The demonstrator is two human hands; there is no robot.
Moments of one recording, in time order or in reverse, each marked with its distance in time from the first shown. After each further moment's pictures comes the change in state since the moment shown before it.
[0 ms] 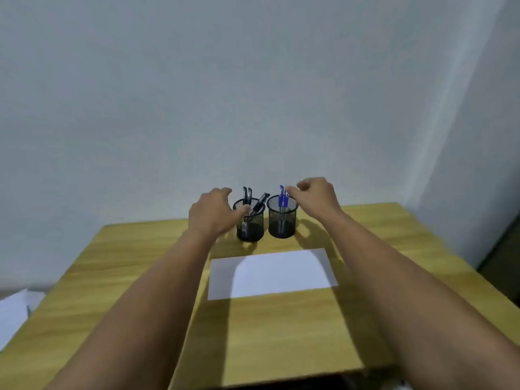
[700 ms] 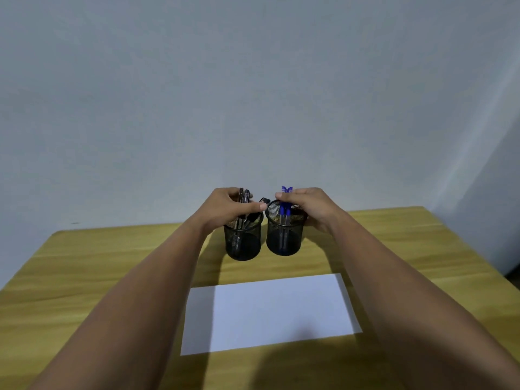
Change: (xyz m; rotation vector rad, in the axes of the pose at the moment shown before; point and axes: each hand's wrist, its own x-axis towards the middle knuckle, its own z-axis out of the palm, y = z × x) left_hand 0.105 -0.016 0.084 -0.800 -0.388 -0.116; right_hand 0.102 0.066 0.061 0.524 -0.387 0.298
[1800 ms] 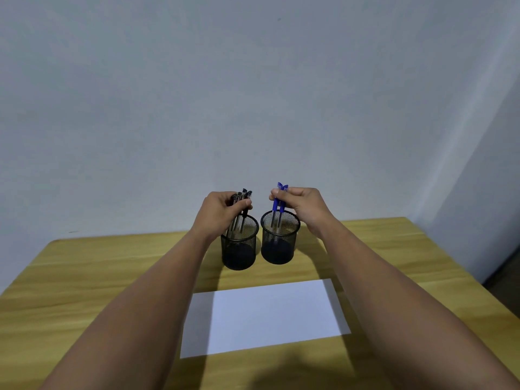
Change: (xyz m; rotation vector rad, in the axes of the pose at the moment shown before) left_hand 0.000 -0.002 -0.001 0.017 0.175 0.220; right_hand -0.021 -0.022 0.008 -0.026 0.118 -0.250
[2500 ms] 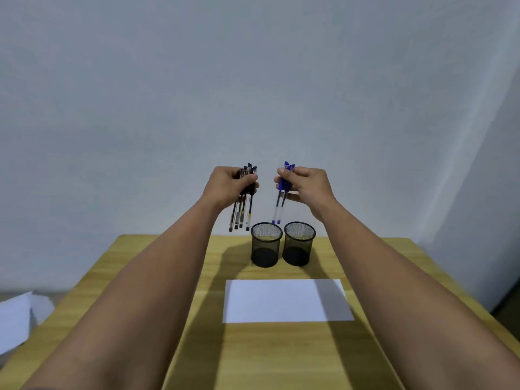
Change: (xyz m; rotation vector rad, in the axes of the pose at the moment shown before) left_hand -0.067 0.120 -0.097 -0.144 0.114 -0.005; right_hand -0.076 -0.131 0.050 0.094 -0.001 -0.161
